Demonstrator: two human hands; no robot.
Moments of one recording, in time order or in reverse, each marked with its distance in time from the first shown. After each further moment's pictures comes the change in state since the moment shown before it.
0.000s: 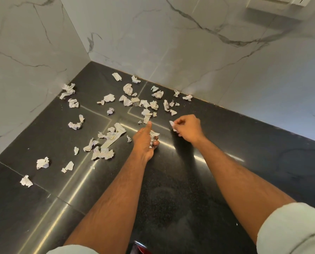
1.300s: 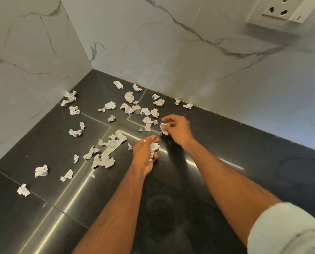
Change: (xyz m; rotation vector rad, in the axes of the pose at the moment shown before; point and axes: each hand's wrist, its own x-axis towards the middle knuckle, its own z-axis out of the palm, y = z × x) left_hand -0.003 -0.006 -0.013 0.019 -0.061 0.022; right_hand 0.009 -0.031 0.022 0.147 -0.004 -0.166
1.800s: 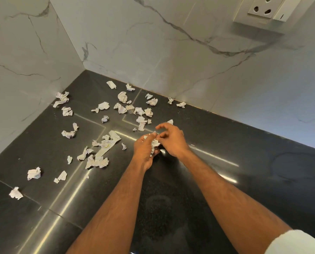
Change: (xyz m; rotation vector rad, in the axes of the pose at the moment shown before) left_hand -0.001 -0.004 0.021 0.117 -0.041 0.019; right_hand -0.046 0.004 -0.001 -0.016 -0.057 0.028
